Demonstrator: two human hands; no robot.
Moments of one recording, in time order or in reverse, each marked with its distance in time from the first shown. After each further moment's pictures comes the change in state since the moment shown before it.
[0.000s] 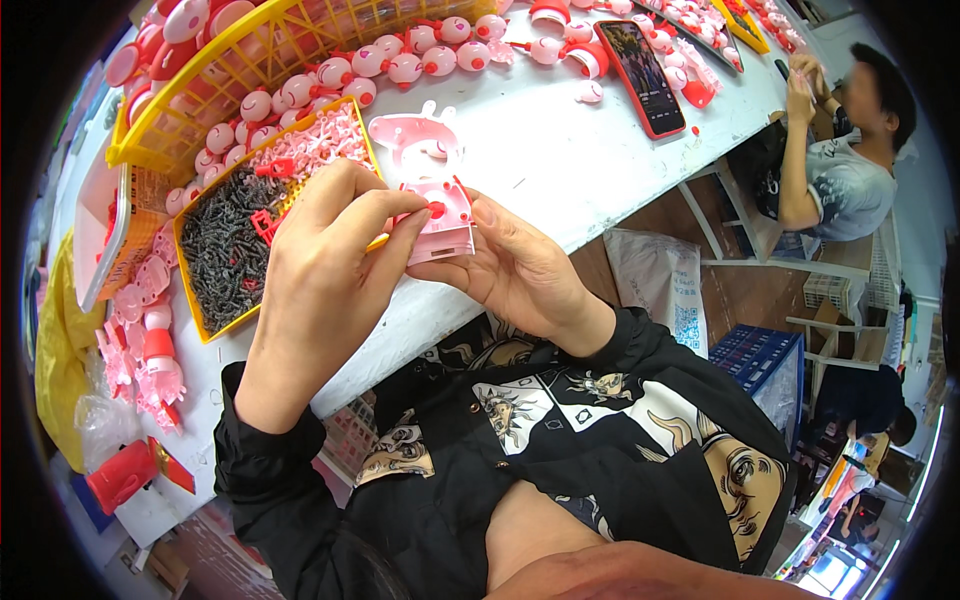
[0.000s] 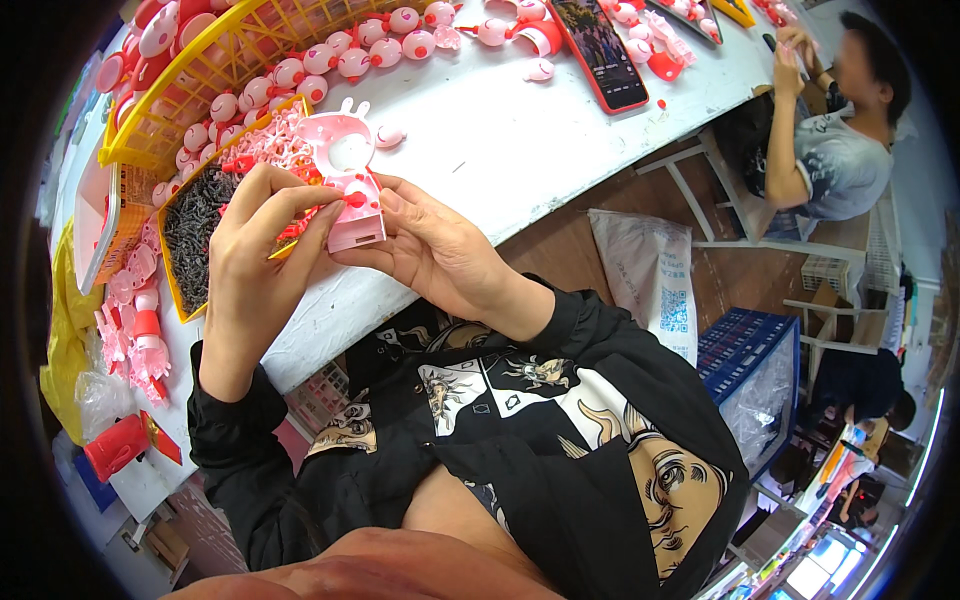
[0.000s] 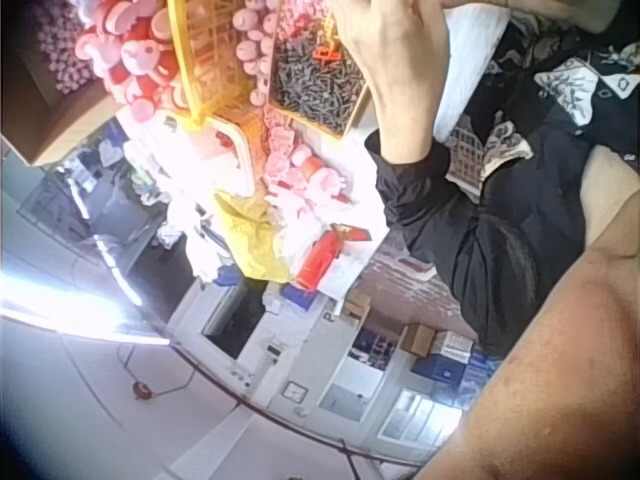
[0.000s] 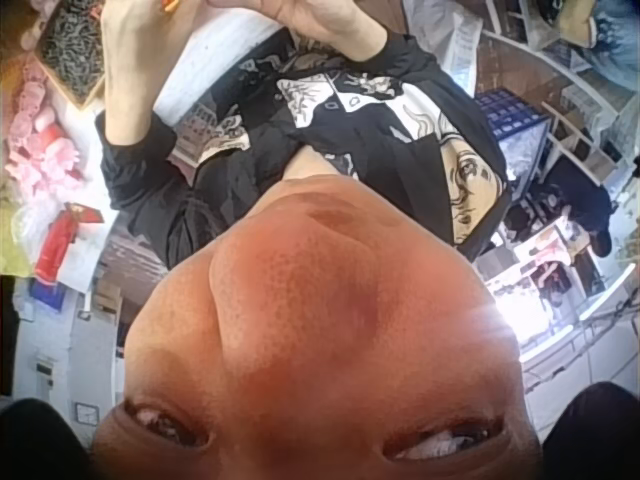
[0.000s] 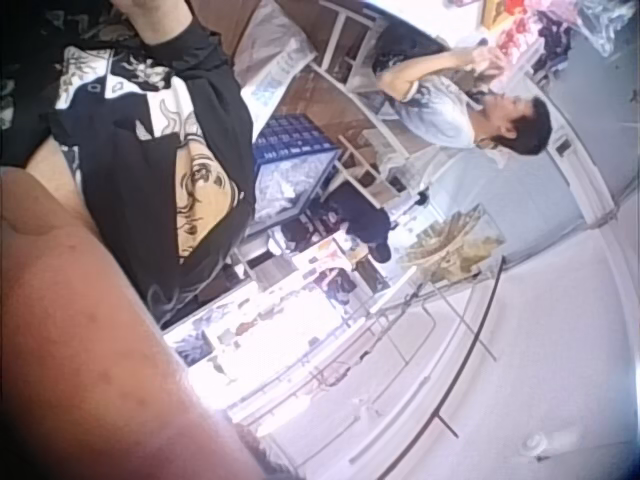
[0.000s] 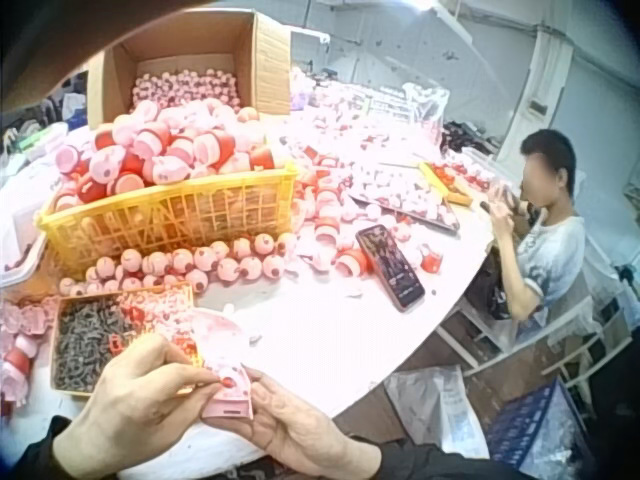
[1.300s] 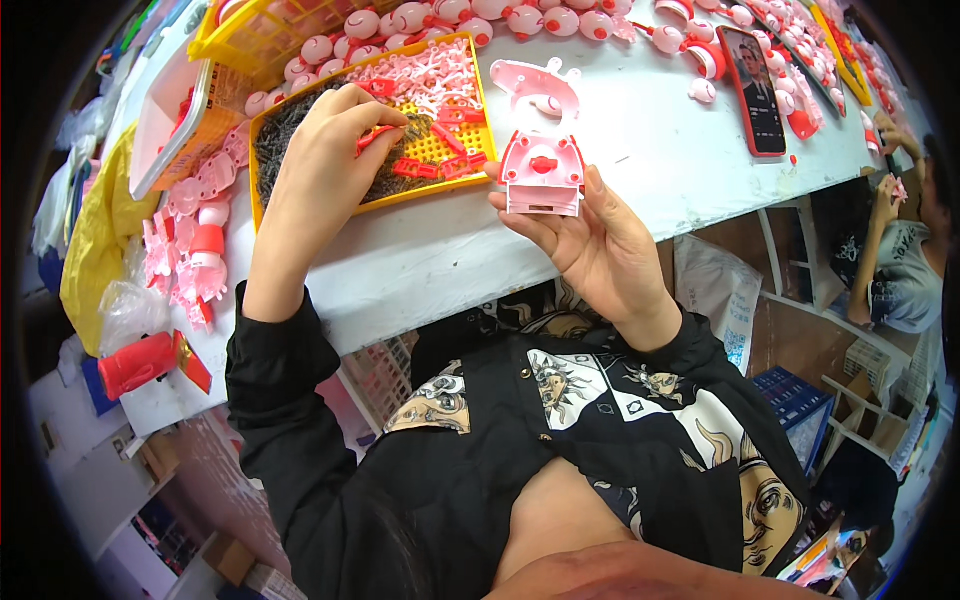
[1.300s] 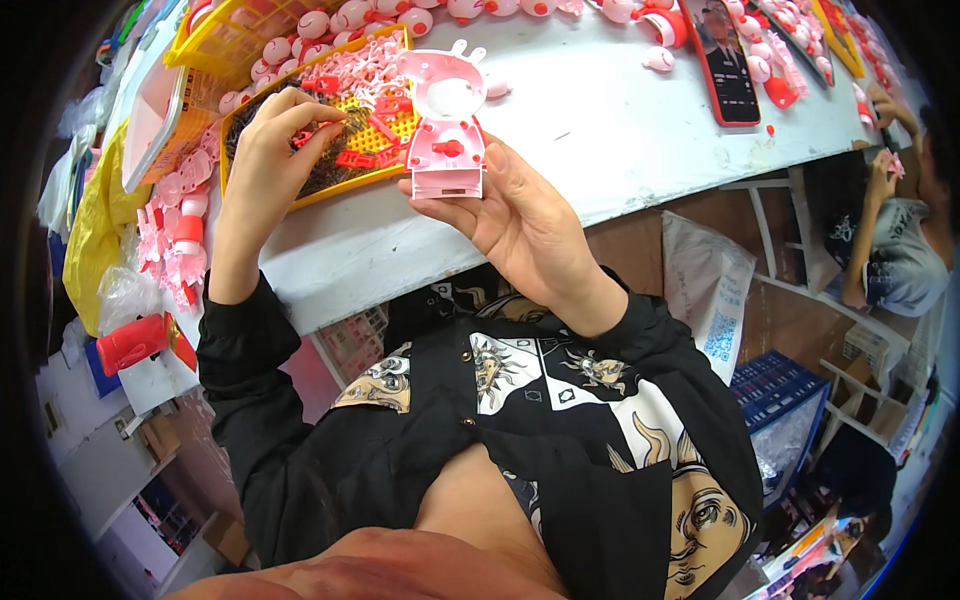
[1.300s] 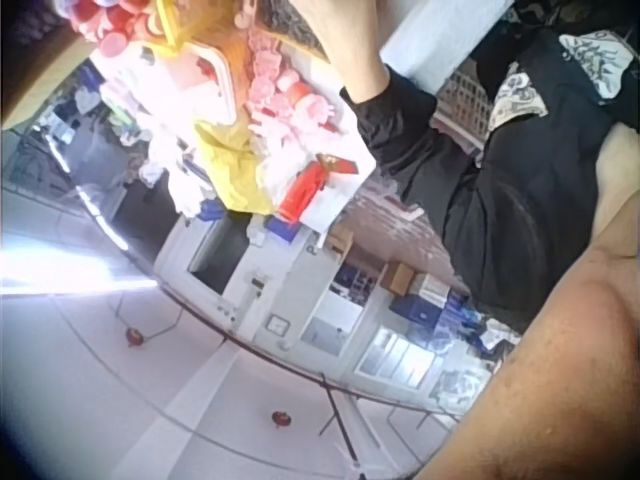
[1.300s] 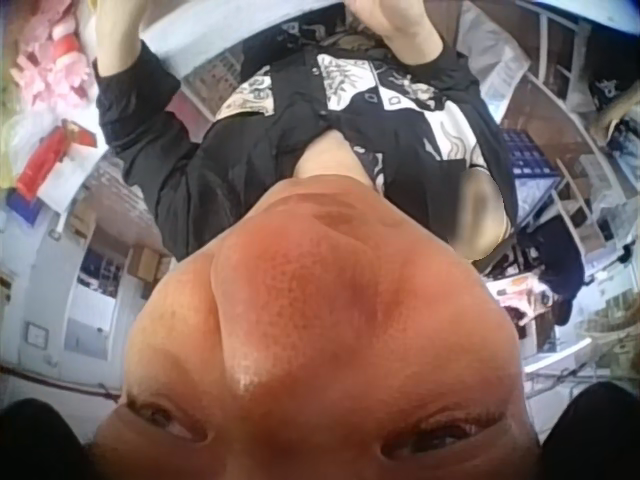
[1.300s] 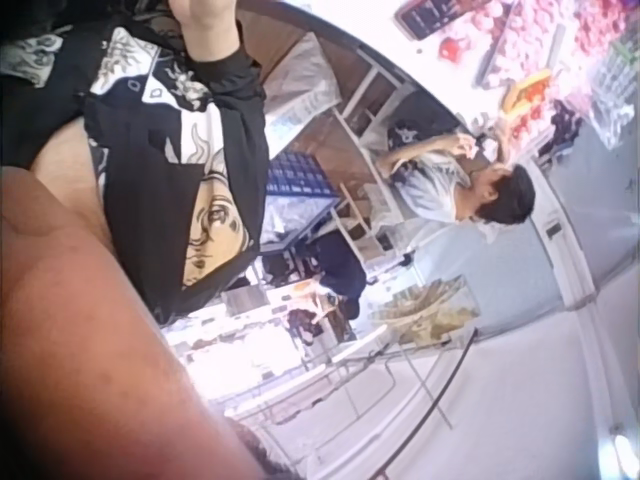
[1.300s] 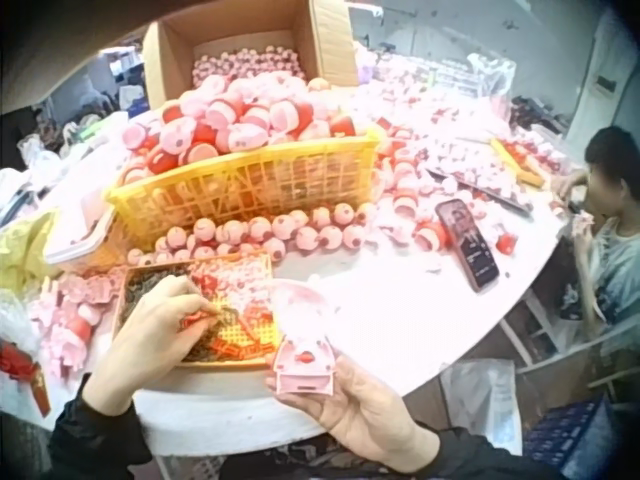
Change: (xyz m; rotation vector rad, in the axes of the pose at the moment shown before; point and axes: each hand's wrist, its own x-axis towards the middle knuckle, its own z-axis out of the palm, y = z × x) left_hand -0.025 -0.073 -0.035 0.293 -0.115 -0.230; right_hand -0.002 0.001 0.005 -0.071 0.032 0.031
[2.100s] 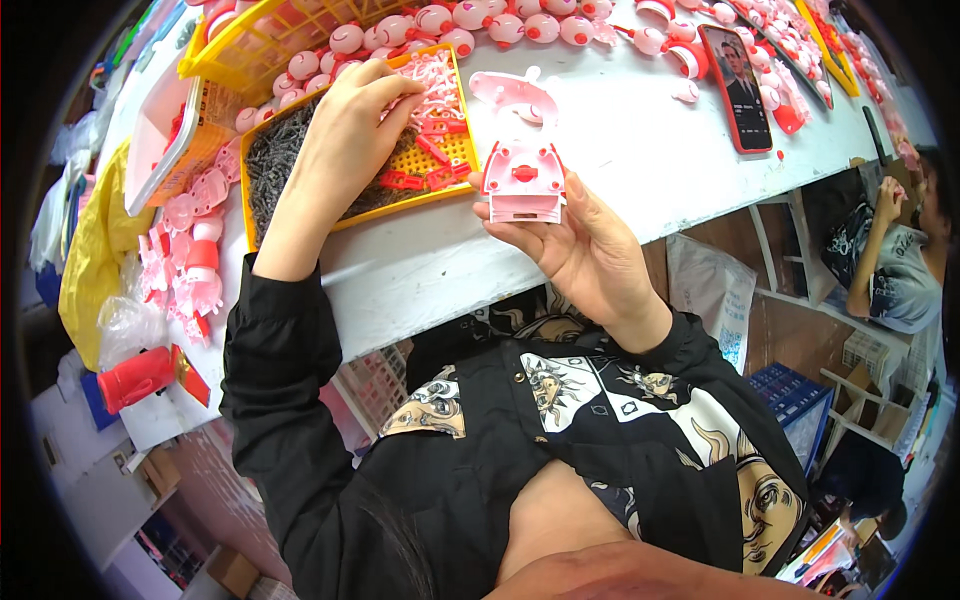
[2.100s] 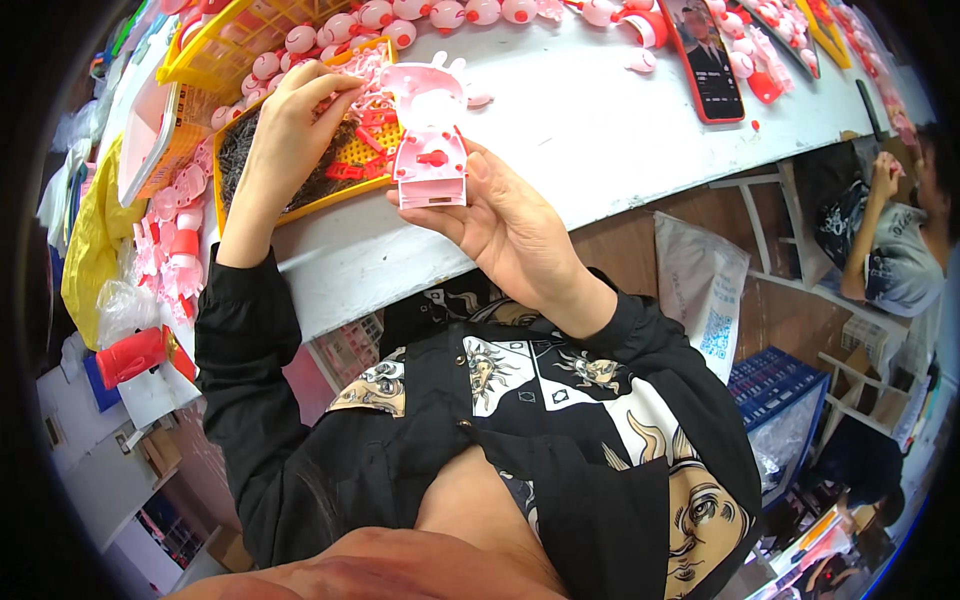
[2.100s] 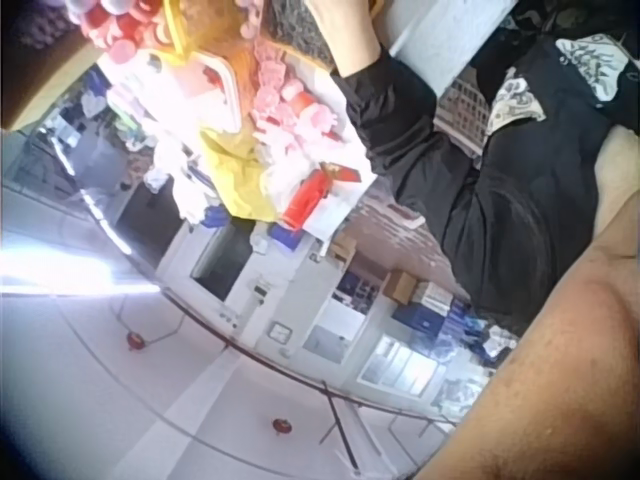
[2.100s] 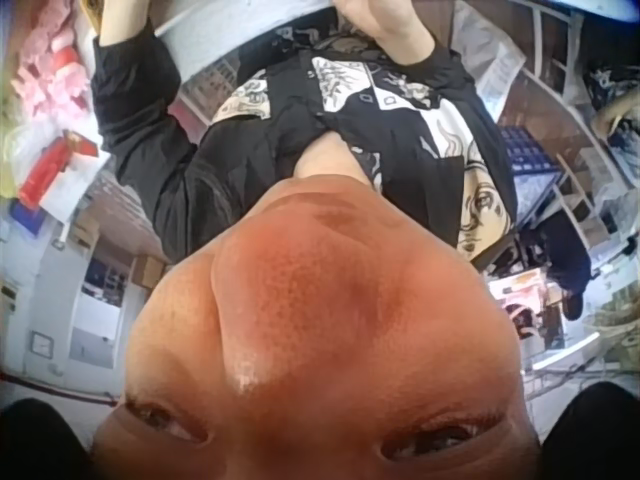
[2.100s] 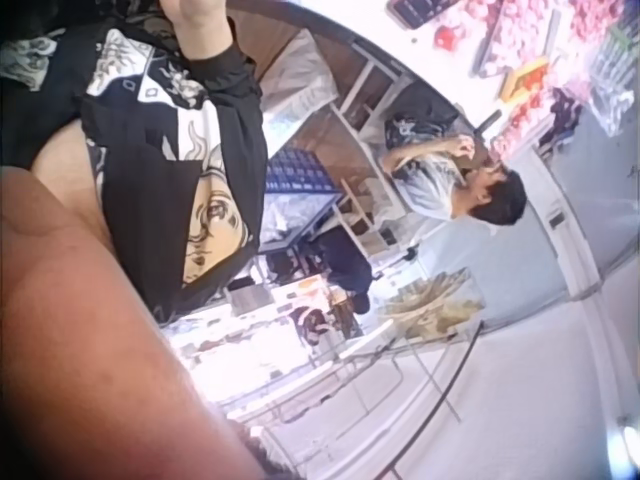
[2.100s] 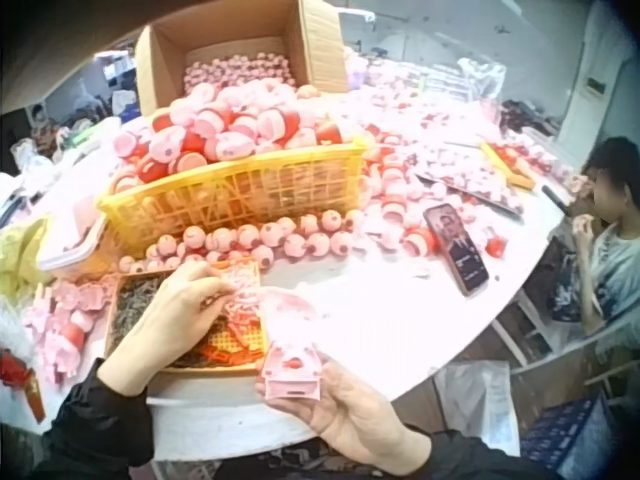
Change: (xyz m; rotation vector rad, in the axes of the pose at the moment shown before) left_hand 0.037 -0.013 0.028 0.051 0.111 0.172; right_hand -0.001 0.000 -0.002 0.004 0.003 -0.010
